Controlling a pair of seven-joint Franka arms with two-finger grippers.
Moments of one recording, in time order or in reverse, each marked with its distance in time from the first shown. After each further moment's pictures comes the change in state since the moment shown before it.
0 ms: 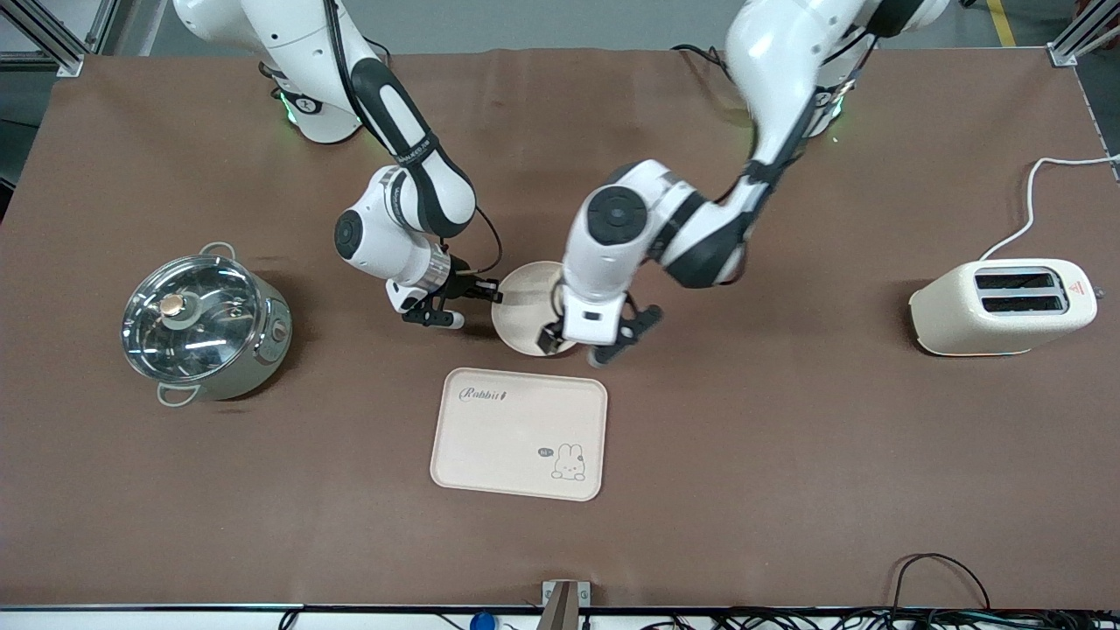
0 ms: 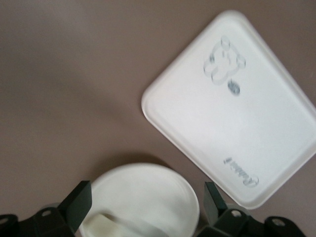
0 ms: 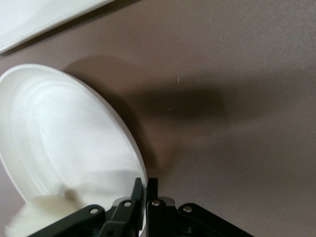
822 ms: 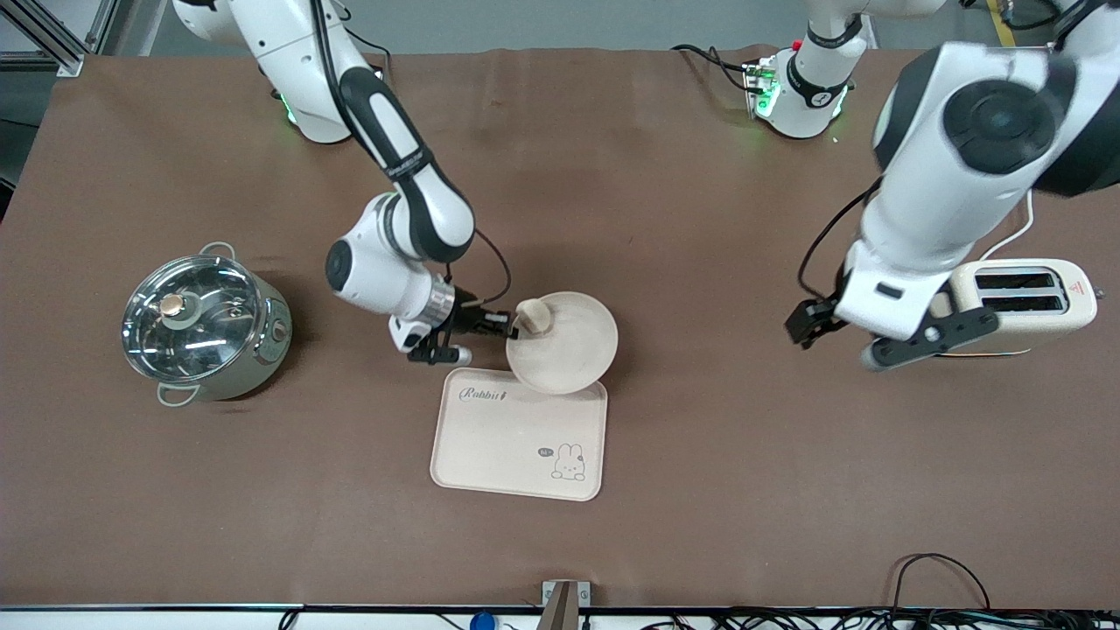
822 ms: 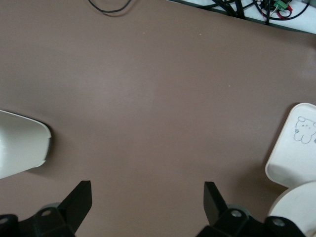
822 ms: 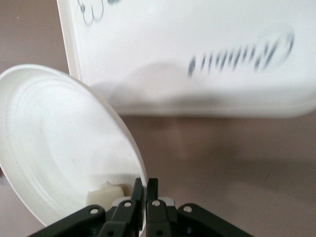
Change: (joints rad) left arm 0.335 -0.350 0.003 0.004 0.149 -0.412 0.688; right arm -0.068 0.106 -0.056 0.320 -0.116 -0.169 0.013
